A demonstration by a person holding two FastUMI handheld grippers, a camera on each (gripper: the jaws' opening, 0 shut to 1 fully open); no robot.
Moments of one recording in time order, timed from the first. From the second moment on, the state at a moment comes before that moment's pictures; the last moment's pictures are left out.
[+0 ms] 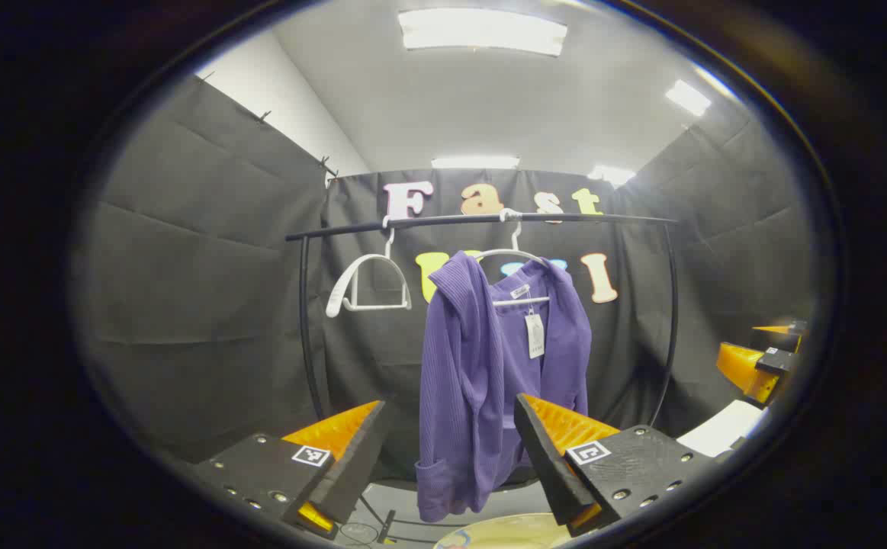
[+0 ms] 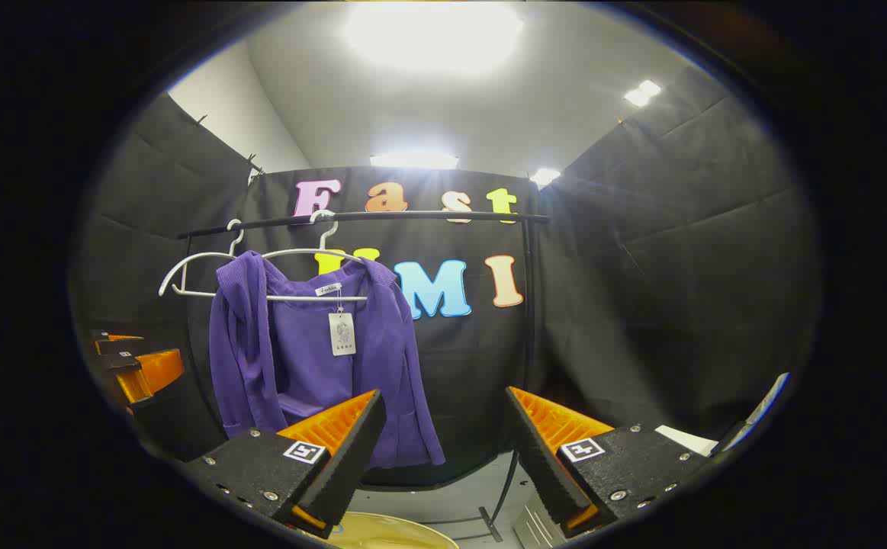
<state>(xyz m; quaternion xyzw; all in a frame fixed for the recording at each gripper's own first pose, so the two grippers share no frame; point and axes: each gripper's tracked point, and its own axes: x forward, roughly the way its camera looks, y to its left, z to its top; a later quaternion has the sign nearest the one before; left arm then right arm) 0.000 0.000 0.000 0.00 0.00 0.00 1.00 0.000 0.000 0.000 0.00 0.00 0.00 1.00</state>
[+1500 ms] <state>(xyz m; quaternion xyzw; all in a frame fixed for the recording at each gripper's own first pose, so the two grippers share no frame) 0.016 -0.009 0.037 0.00 -0.02 0.03 1.00 0.057 0.007 0.041 0.02 -0.02 0.05 1.00</state>
